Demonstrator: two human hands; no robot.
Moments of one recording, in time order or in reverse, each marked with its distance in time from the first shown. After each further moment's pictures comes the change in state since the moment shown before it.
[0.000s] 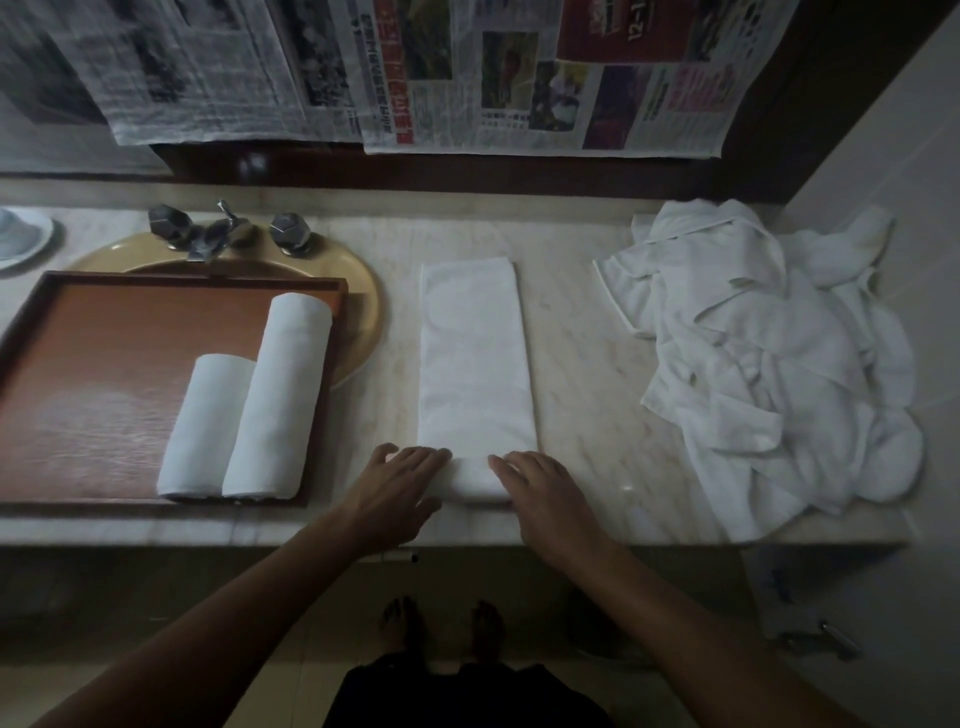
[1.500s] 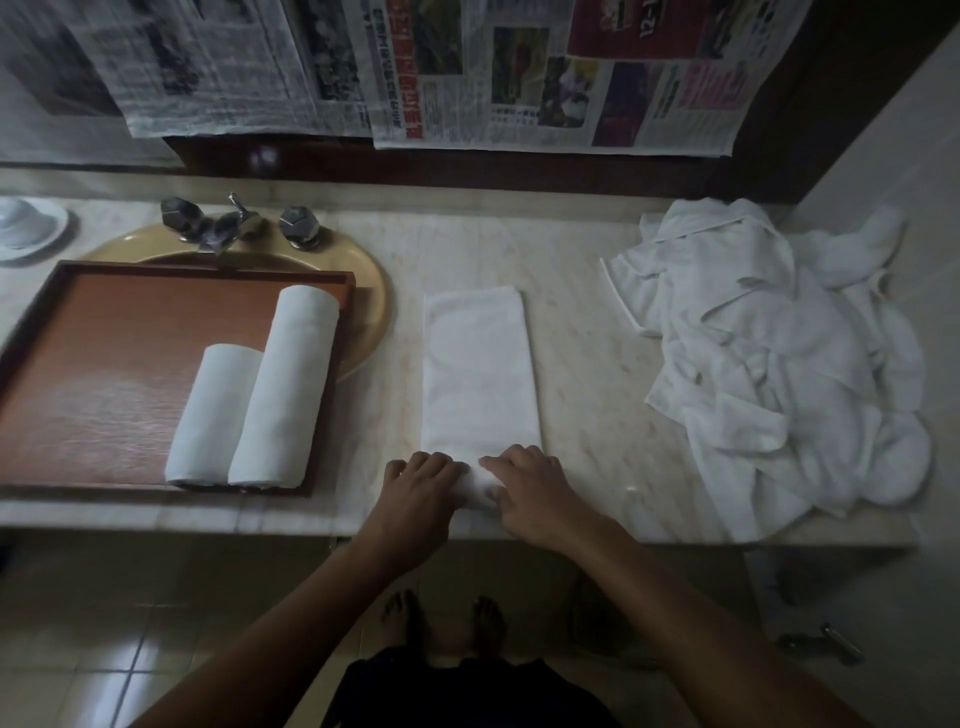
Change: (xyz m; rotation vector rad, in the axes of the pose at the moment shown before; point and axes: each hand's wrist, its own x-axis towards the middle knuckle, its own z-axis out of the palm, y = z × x) left_hand -0.007 0.045 0.006 -0.039 0.057 -0.168; right_hand 0.020 -0.016 -0.023 0.200 -0.247 0.113
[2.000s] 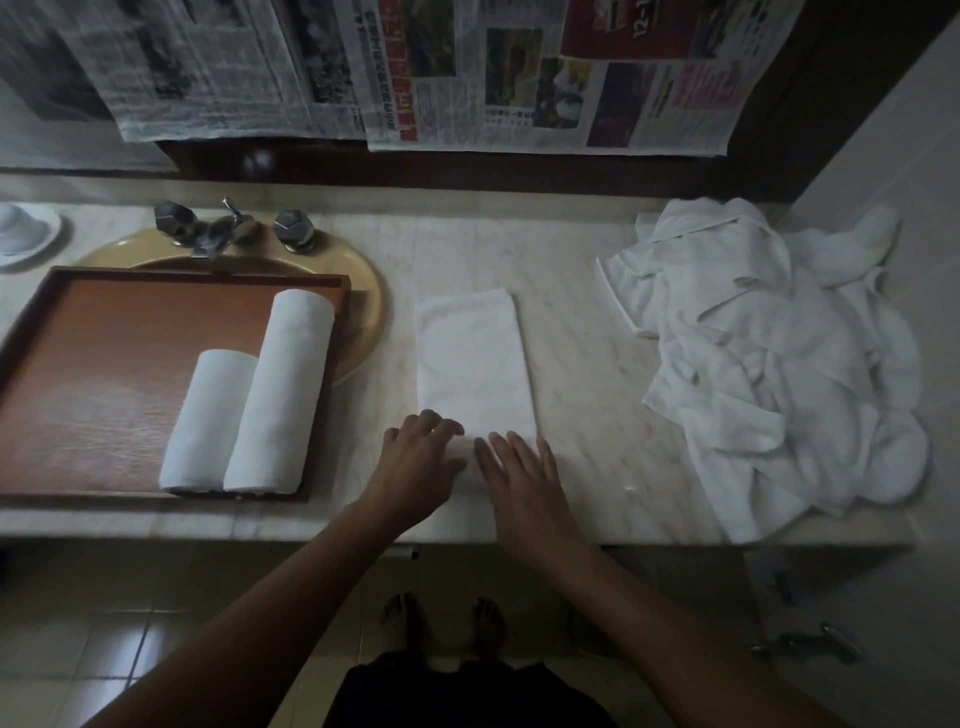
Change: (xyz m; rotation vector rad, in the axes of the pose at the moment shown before) left_hand 0.042 -0.008 -0.015 -0.132 0.120 -0.094; right_hand -0.004 0.000 0.031 -0.293 0.208 -0.047
